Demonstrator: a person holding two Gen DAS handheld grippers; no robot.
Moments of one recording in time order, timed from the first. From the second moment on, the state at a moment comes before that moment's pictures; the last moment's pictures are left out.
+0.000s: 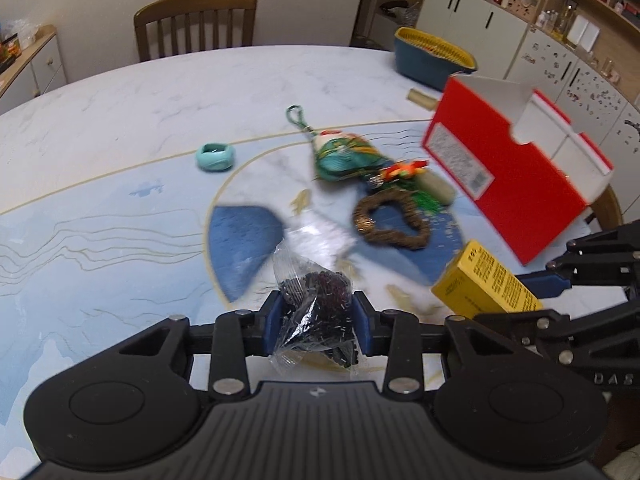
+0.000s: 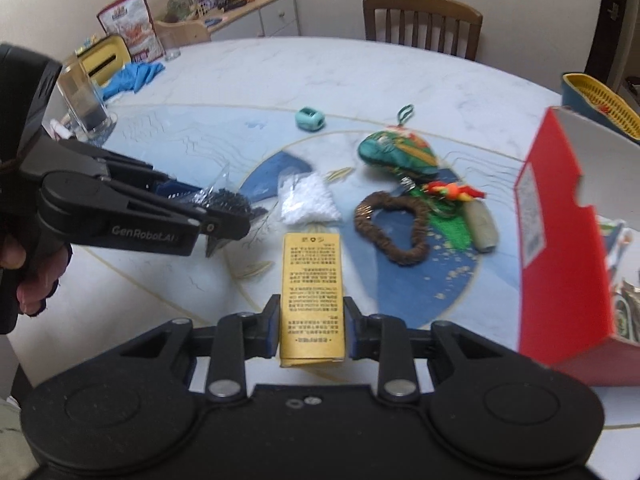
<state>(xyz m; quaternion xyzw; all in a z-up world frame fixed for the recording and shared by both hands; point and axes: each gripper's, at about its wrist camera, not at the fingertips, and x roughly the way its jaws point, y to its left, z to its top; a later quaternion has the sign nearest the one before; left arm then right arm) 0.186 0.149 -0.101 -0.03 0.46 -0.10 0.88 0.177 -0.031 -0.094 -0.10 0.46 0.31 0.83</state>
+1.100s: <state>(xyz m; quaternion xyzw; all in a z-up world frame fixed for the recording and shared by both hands) 0.256 -0.054 -0.027 -0.02 0.41 -0.17 0.90 0.242 -0.232 -0.030 -0.03 0.40 0.23 0.89</state>
